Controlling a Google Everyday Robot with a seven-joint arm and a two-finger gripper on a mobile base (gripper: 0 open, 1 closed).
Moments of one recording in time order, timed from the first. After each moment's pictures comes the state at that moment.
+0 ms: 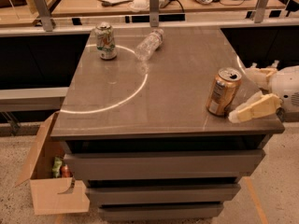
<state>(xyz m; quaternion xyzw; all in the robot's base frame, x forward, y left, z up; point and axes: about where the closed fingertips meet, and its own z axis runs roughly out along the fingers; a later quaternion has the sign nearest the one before) 0.521 -0.230 0.889 -0.44 0.75 0.23 0.44</state>
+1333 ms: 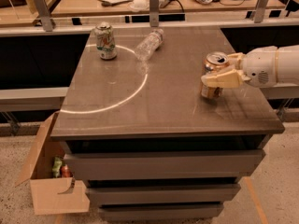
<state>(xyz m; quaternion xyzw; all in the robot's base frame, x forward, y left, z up) 0.586 -0.182 0.908 -0.44 0.72 0.24 0.48</state>
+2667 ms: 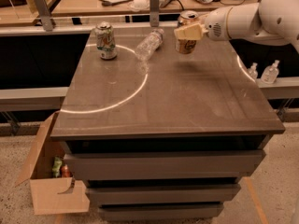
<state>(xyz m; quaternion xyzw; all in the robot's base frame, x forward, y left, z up) 0.752 -0.131 0.958 -0.36 0.74 0.21 0.53</state>
